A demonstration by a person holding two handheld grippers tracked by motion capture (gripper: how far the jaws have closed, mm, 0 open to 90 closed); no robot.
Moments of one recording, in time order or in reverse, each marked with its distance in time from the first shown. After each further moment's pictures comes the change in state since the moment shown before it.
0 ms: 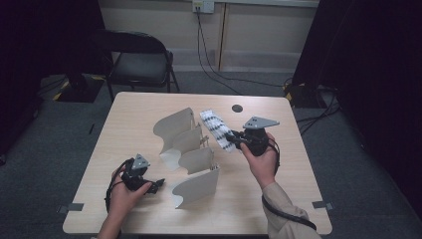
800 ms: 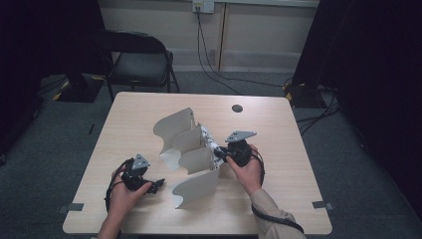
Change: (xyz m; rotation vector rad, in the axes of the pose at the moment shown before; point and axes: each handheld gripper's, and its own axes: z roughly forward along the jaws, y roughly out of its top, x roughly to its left) left arm 0.000 0.000 0.000 0.000 0.000 0.000; right arm 0.016 -0.045 0.054 0.169 0.057 -0.008
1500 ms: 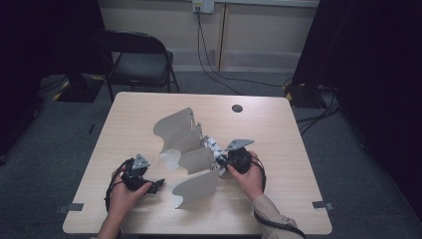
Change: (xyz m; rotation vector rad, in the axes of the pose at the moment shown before) left arm 0.000 0.000 0.000 -0.001 -0.004 -0.002; right arm 0.001 -0.020 0.002 0.058 -0.030 -0.039
